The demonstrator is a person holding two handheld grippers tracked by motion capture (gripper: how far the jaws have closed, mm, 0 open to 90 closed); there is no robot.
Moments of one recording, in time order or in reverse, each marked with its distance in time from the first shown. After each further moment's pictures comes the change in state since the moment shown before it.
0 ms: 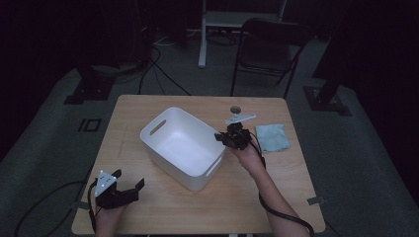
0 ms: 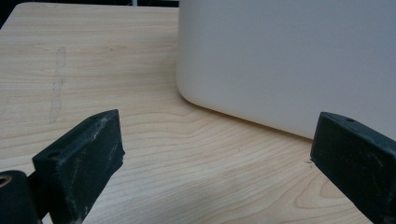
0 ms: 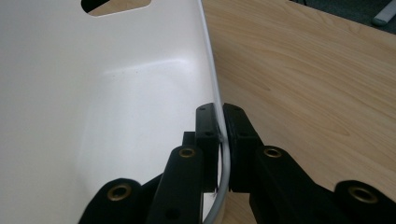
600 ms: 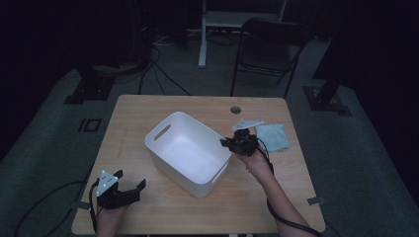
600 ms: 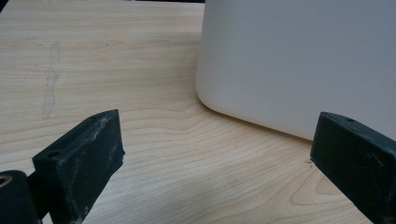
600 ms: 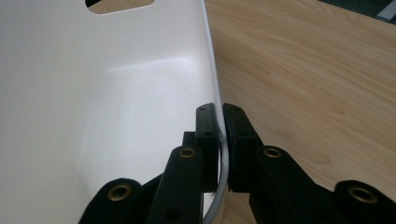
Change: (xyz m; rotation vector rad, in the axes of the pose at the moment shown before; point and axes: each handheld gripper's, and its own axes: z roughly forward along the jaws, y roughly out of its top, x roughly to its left) left arm -0.003 0.000 0.002 0.015 -0.007 -0.006; right arm 0.002 -0.017 -0.023 0.006 0.010 -0.013
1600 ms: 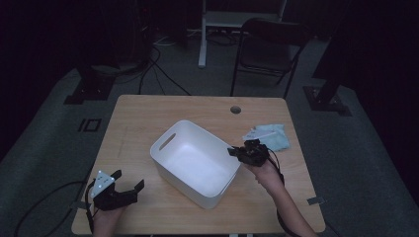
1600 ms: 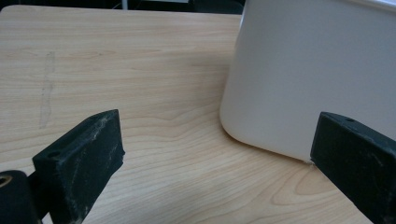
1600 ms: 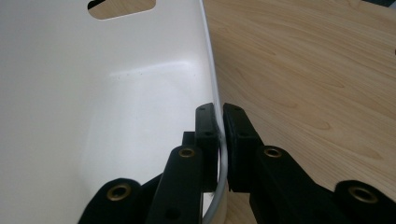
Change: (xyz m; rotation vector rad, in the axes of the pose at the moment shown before) left arm -0.002 0.008 -0.012 -0.020 -0.033 -0.002; right arm 0.007 -0.028 -0.032 -0.012 0.023 0.010
